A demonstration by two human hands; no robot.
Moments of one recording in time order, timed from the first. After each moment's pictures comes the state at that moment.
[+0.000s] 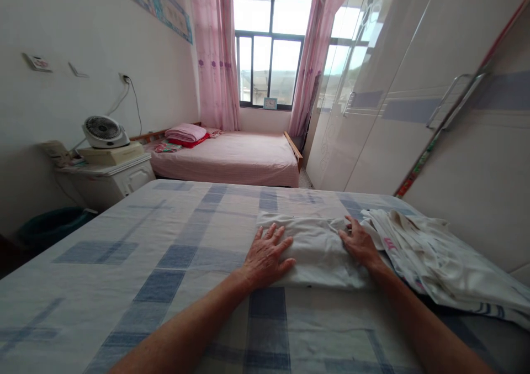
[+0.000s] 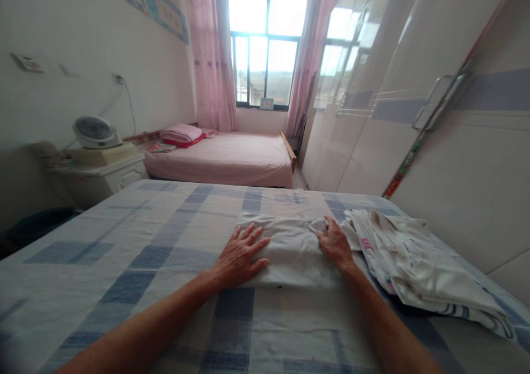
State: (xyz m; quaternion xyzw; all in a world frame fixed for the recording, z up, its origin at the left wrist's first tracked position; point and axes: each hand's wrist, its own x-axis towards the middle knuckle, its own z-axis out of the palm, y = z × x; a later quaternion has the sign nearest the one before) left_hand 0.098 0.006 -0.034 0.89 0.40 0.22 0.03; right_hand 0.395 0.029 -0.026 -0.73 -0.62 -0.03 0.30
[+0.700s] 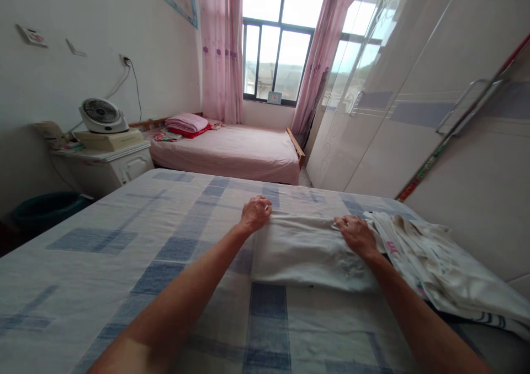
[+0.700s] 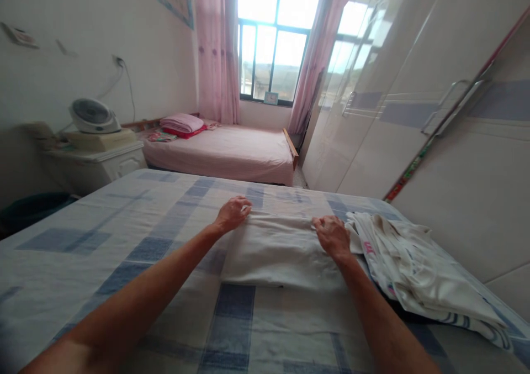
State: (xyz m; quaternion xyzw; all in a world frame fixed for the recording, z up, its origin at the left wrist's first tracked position) left_hand 0.082 0.094 0.005 0.78 0.54 0.29 0.14; right_hand 0.374 0.040 0.003 -0.77 -0.61 -0.04 0.18
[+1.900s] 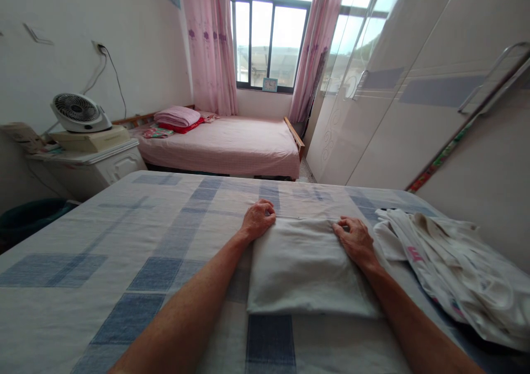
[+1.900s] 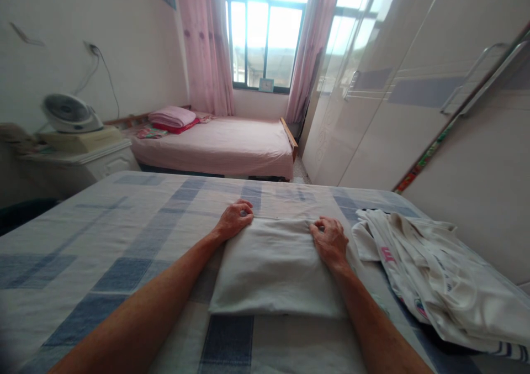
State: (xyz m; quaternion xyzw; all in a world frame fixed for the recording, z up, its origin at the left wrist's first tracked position) left_hand 0.094 0.133 -0.033 0.75 0.50 0.36 0.23; right_hand 0.366 0.066 -0.042 -0.76 -0.56 0.00 0.32
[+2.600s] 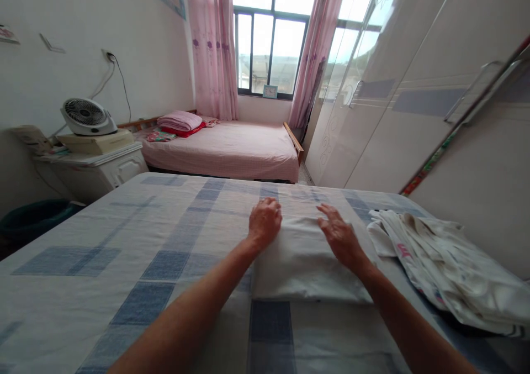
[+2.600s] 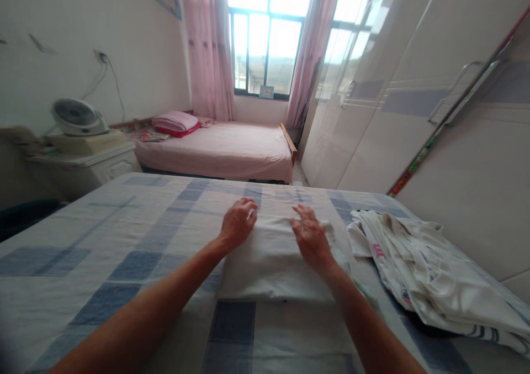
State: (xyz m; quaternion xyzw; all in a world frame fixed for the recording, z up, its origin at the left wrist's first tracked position) left_hand 0.110 0.084 -0.002 0.78 0.53 0.32 0.10; right_hand 0.312 0.036 -0.002 -0.63 -0.71 0.03 0.31
